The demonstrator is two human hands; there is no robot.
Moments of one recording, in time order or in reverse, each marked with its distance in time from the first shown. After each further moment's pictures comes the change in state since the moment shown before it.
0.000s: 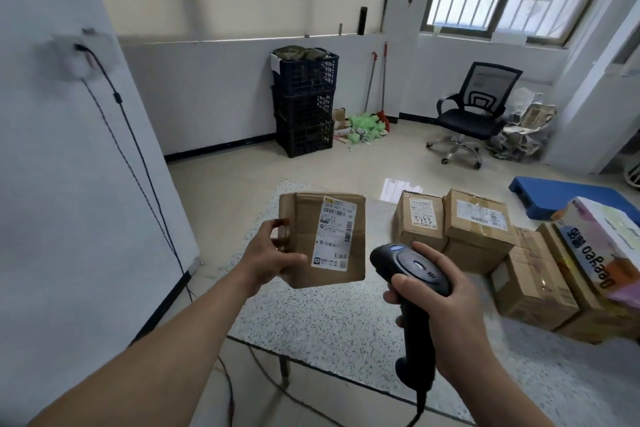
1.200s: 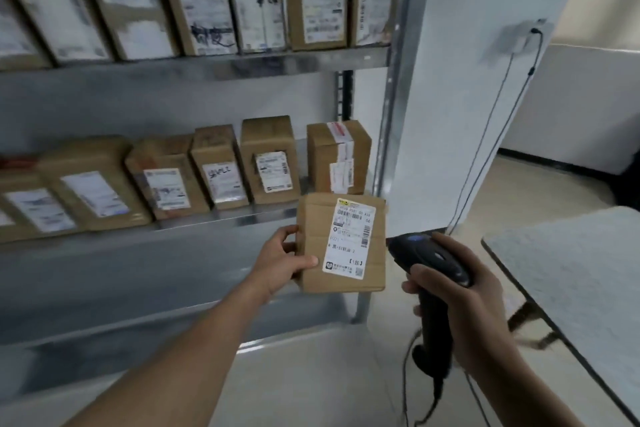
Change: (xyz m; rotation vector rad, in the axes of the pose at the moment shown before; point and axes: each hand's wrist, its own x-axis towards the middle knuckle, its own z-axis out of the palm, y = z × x) left_hand -0.605 -0.161 -0.102 -0.331 1.025 -0.156; right_hand -0.357 0.028 0.098 -0.069 -1.038 -0.021
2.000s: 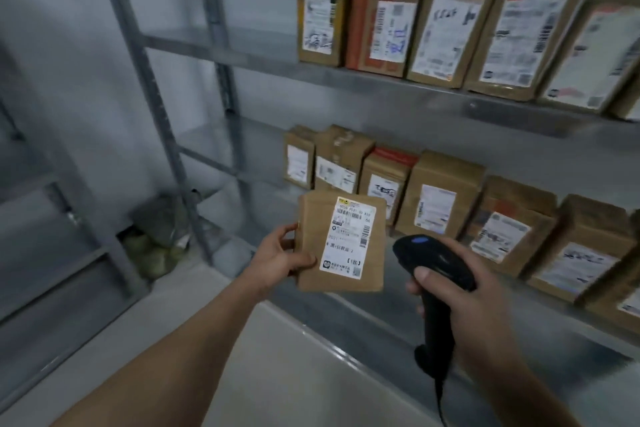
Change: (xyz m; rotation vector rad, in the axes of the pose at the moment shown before) left_hand -0.215 -0.078 -0.511 -0.242 0.720 0.078; right_hand -0.114 0.010 0.487 -0.016 -0.763 -0.043
